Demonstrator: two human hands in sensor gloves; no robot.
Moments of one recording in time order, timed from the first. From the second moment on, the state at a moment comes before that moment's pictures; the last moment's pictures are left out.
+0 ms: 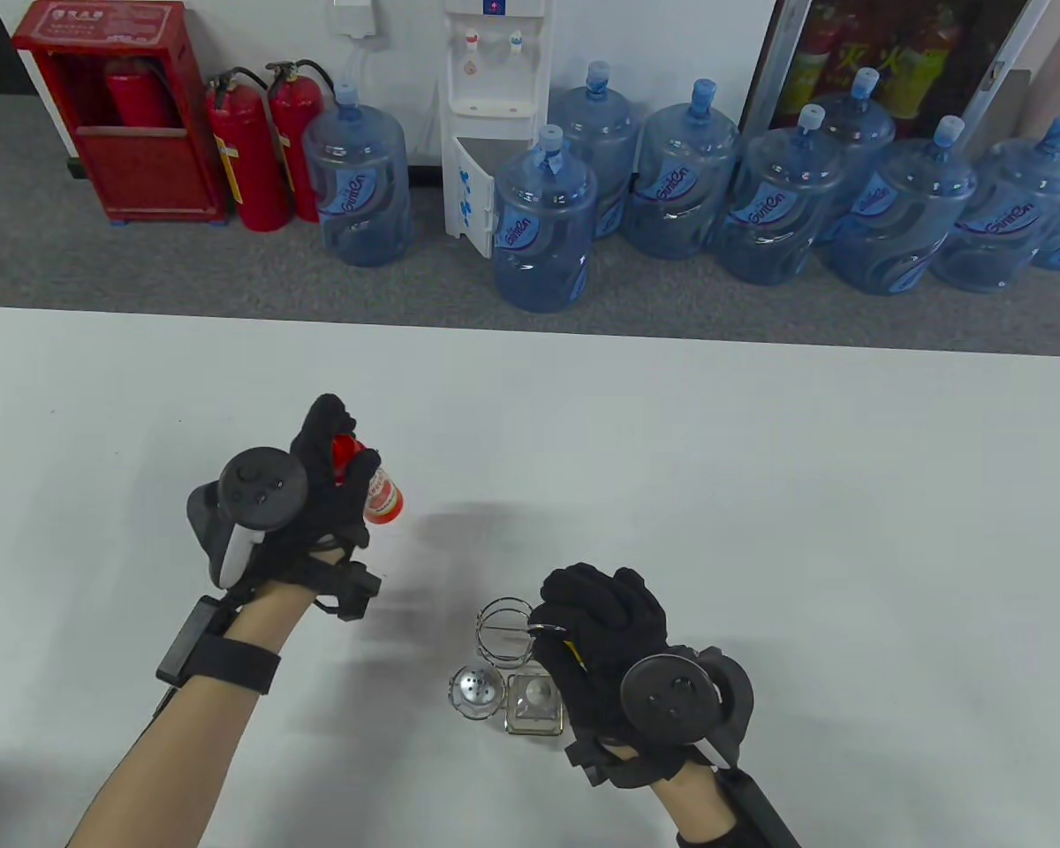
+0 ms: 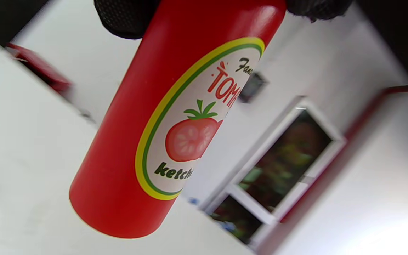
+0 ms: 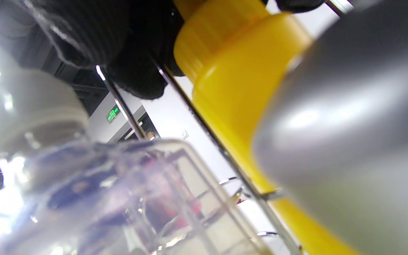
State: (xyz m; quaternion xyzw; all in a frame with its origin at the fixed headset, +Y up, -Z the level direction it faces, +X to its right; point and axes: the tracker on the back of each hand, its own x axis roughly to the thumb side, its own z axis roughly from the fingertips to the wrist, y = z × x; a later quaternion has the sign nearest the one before) left_hand -0.231 -0.639 -0.336 0.13 -0.09 0.36 0.92; right_hand 0.096 -0.658 -0.231 0.20 -0.18 0.90 0.35
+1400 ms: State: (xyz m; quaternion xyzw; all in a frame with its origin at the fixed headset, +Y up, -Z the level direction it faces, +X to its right) left_hand -0.189 -0.710 -0.213 0.02 -0.27 0.02 0.96; right_hand 0.088 -0.662 -0.224 0.22 -0.18 0.89 0.34
